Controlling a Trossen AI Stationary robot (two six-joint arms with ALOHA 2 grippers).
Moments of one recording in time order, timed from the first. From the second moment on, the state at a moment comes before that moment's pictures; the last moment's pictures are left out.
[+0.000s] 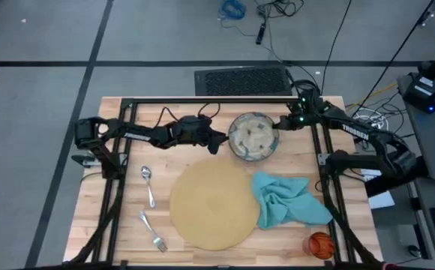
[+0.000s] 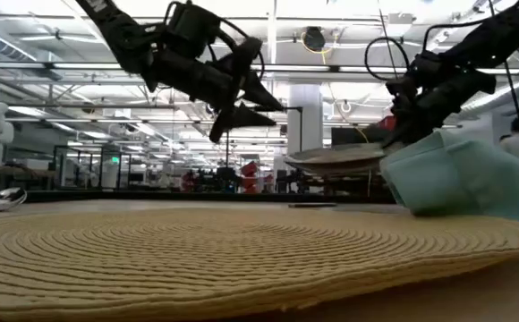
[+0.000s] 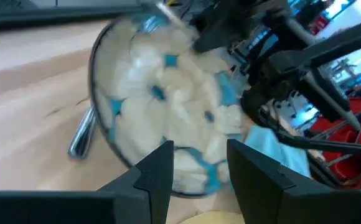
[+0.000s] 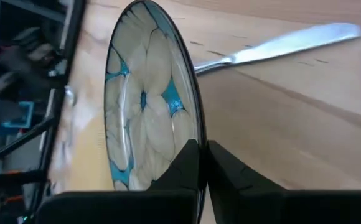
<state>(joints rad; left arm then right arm) 0.26 1.67 0.83 0.50 0.10 -0.65 -0.96 1.11 0.58 -0.32 -0.67 0.50</state>
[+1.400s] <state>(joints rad) 0.23 1.71 0.83 0.52 0.11 -0.70 -0.75 0.95 0.58 -0.35 -0.60 0.55</state>
